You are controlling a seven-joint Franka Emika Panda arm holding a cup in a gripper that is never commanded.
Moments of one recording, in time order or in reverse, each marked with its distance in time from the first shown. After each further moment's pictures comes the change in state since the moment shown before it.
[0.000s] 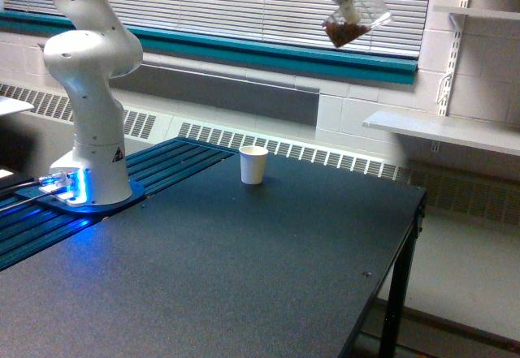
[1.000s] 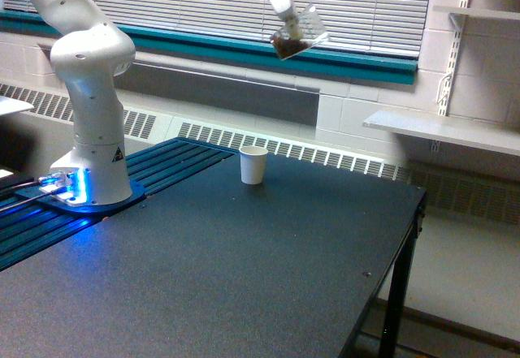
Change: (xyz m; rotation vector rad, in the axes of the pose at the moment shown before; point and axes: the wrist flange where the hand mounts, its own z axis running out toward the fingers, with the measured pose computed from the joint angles) arm -0.170 0.007 -0.036 -0.048 -0.065 -0.081
